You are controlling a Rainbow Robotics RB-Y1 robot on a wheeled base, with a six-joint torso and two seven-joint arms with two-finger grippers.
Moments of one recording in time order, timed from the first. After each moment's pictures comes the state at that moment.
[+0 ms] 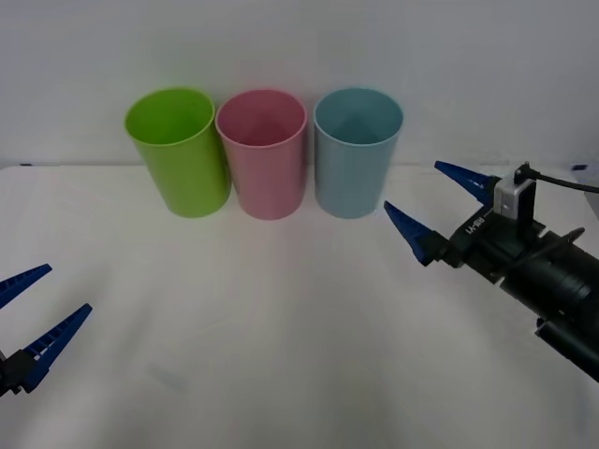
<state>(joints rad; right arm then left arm) 0.03 -0.50 0.00 -1.84 1.21 -0.61 -0.07 0.35 0.40 0.52 -1.66 -0.96 -1.22 0.00</state>
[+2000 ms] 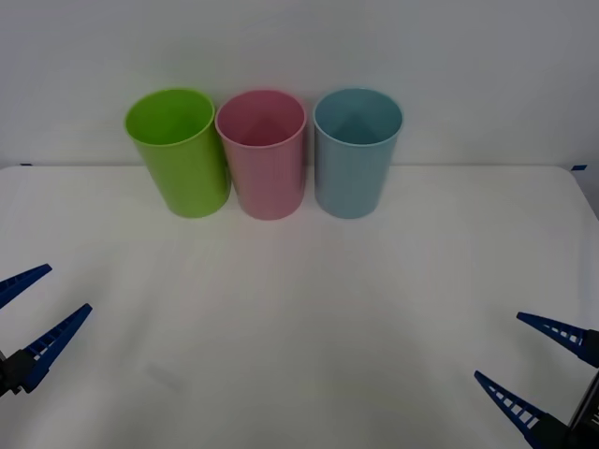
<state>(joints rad) 0.56 -0.44 -0.33 -1.85 1.04 -1.10 0.20 0.35 0.40 0.52 -1.66 -0.96 -1.22 0.00</state>
